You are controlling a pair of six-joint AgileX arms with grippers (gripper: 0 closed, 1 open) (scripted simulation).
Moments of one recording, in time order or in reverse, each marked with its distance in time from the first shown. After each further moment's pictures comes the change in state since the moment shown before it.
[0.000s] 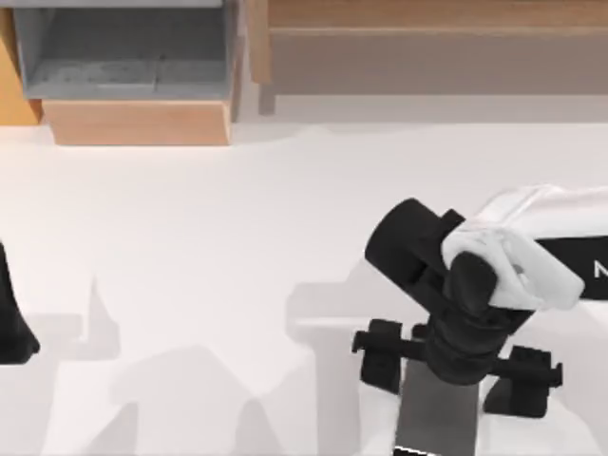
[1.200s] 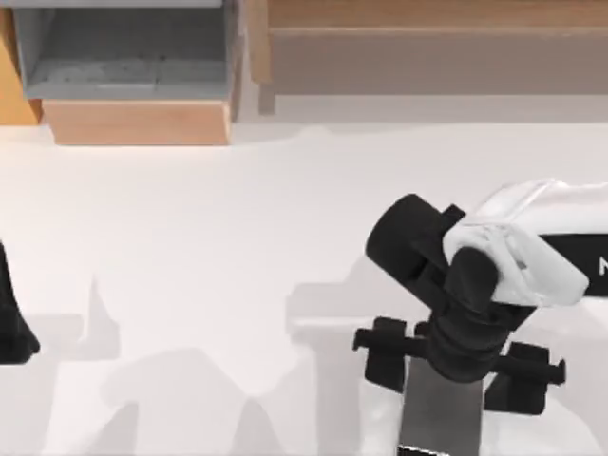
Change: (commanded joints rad) left arm 0.000 0.000 0.000 0.000 0.000 0.000; right arm -0.001 -0.057 0.031 -0.077 0.017 -0.010
